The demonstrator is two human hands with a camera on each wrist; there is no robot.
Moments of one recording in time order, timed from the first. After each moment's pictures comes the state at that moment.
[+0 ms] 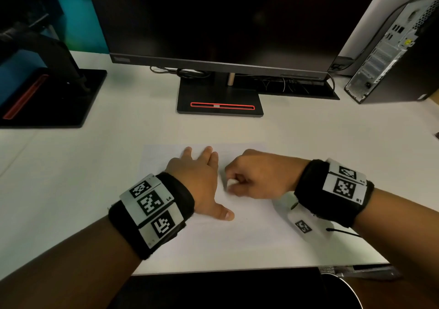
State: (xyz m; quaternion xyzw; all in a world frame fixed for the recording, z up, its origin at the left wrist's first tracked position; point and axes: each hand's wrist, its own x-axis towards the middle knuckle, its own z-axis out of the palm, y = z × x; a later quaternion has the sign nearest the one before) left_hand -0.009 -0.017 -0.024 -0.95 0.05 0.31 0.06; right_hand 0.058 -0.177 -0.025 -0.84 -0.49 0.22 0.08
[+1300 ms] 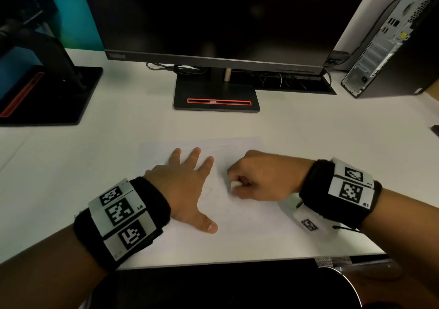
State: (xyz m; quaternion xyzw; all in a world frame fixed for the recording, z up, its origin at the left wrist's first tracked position) left_hand -0.029 0.005 -0.030 -0.93 0.06 0.35 0.02; right_hand 0.046 -0.190 -0.023 -0.84 -0.49 0.21 0.09
